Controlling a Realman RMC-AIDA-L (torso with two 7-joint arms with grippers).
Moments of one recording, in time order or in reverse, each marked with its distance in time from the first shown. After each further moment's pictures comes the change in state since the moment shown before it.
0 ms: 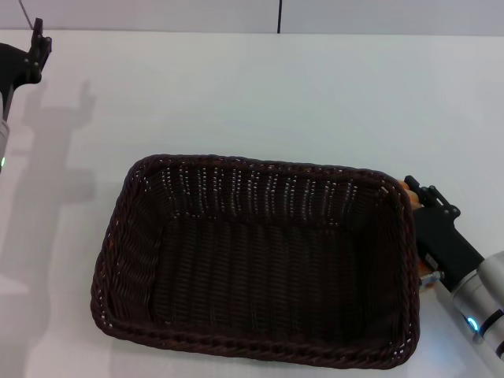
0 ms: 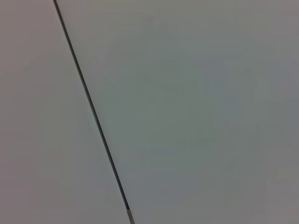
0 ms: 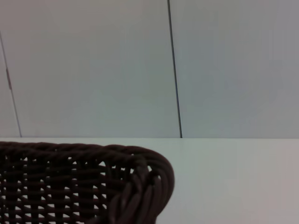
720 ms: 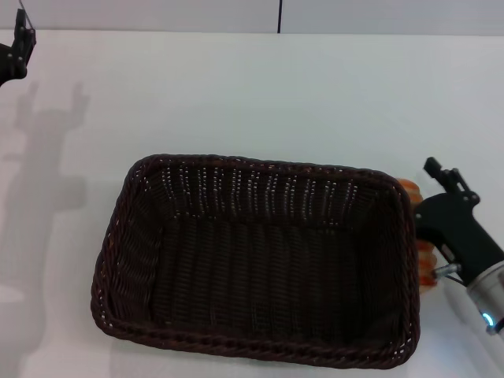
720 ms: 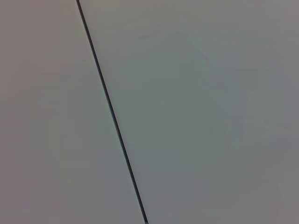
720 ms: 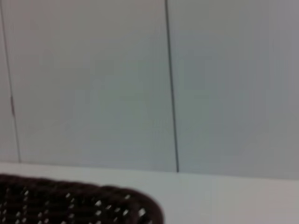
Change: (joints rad) left arm 0.051 0.000 0.000 -0.056 -0.006 0.050 -0.013; right arm -0.012 0.001 -0.004 -0.043 -0.008 -0.132 -0.015
